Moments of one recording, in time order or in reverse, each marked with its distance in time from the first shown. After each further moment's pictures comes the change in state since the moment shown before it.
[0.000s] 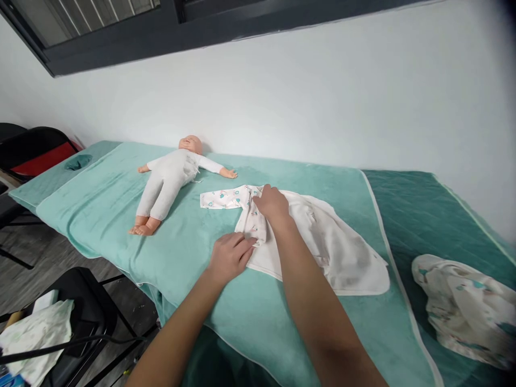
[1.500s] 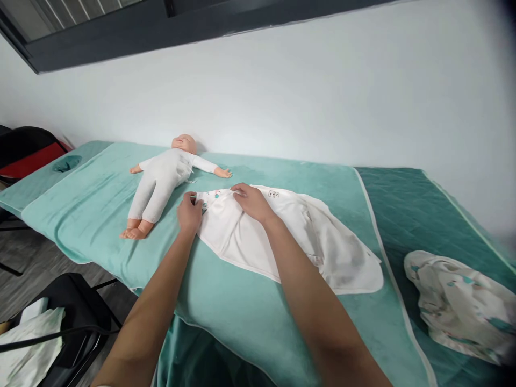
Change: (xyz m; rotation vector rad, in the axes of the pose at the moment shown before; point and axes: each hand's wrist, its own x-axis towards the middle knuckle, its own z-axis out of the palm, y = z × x) left_hand 0.053 -0.133 -0.007 -0.025 0.171 -0.957; right_hand 0.001 -0.010 0.018 0.601 -0.047 -0.422
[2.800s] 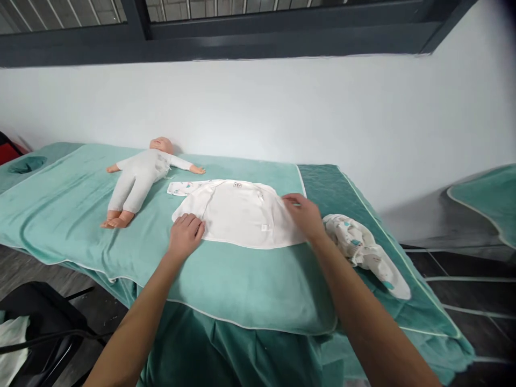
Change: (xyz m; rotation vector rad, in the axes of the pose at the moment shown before) left_hand -0.127 0.013 -0.037 0.289 -0.026 0.947; right_hand -0.171 0.028 -0.157 -0.360 0.311 0.141
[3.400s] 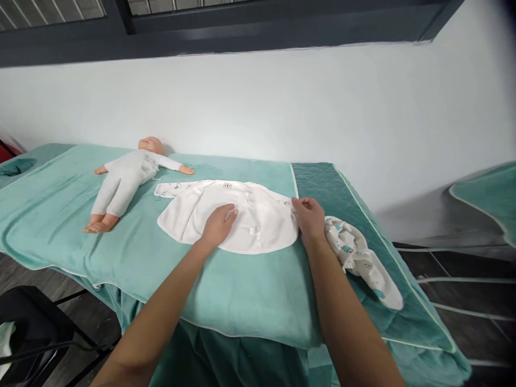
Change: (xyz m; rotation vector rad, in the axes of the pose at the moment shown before) left_hand 0.082 0.103 0.059 -0.657 -0.243 -0.311; right_hand 0.019 0.065 -0.005 0.328 0.441 0.343
